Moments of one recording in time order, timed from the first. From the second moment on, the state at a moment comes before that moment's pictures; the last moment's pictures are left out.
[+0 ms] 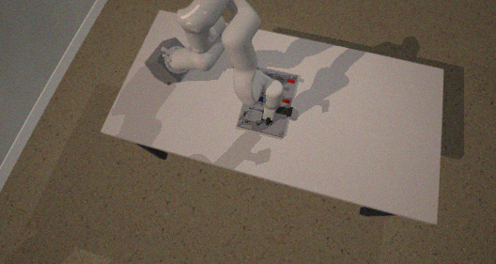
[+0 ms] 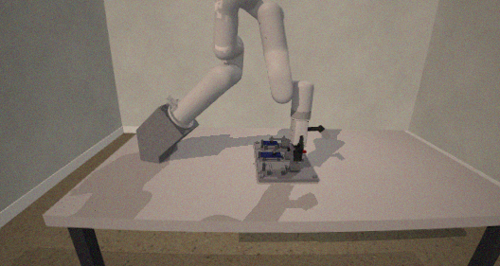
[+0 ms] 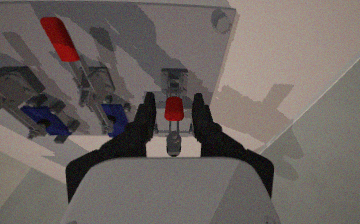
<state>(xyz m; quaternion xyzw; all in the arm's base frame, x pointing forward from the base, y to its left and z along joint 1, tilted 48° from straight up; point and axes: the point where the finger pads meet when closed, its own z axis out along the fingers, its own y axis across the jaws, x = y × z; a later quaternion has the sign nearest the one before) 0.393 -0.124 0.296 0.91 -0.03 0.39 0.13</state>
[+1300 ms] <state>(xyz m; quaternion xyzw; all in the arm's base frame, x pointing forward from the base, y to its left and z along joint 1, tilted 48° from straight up) 0.362 -0.112 0.326 0.91 -0.03 0.39 0.13</state>
